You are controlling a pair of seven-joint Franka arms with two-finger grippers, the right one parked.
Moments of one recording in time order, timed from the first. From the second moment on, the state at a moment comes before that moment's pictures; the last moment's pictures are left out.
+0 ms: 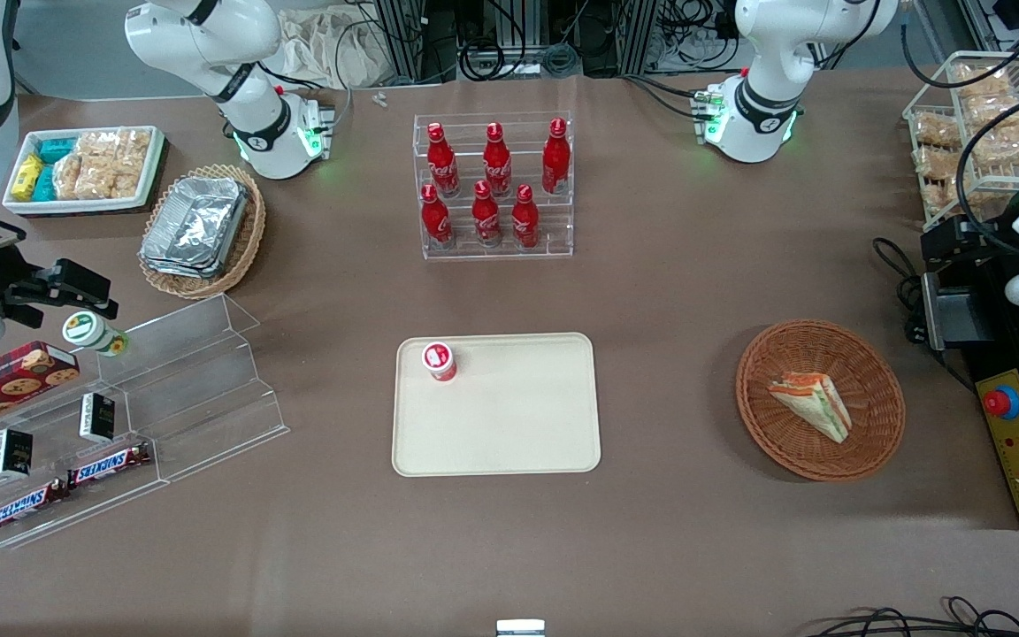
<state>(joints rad) -0.06 0.15 0.00 -1.32 0.09 1.39 0.03</state>
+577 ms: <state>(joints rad) -0.06 0.15 0.00 -1.33 0.08 1.42 0.03</state>
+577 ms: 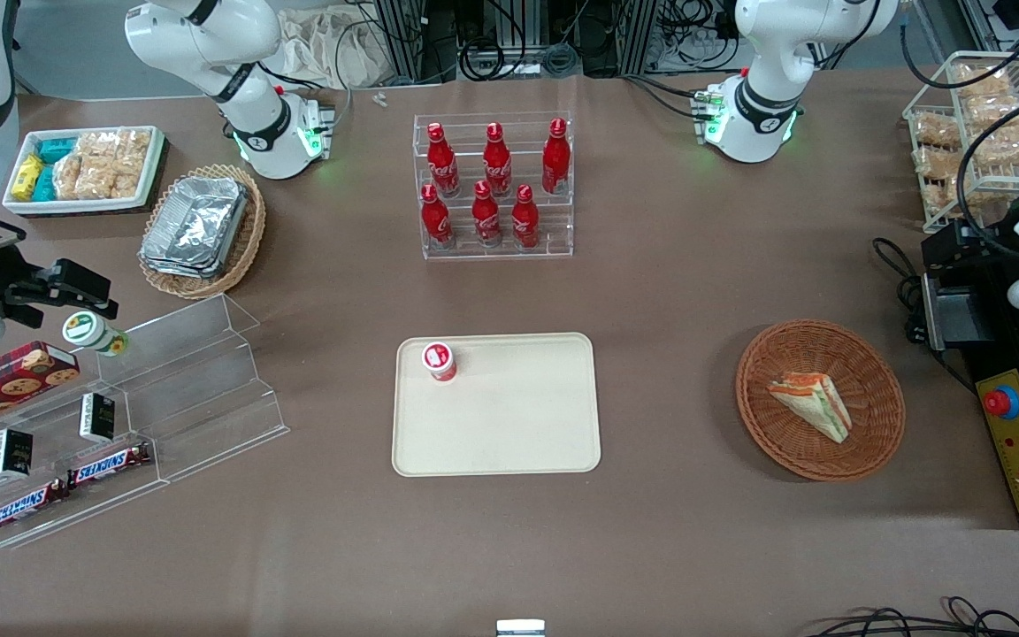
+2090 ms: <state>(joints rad) -0.03 0.22 0.01 -1.87 0.04 2.11 -0.46</state>
